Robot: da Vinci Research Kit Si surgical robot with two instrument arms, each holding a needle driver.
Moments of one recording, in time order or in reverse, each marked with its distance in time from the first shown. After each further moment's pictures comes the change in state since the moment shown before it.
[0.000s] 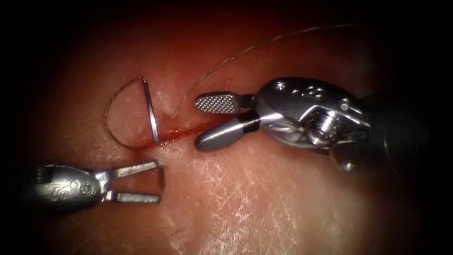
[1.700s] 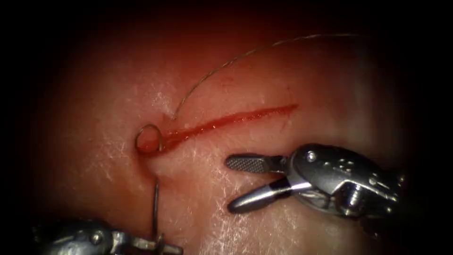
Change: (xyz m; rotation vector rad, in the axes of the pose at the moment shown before) right arm -0.007 -0.005 -0.002 0.037 -0.016 -0.045; left arm 0.008 0.004 -0.001 -0.320 0.131 -0.557
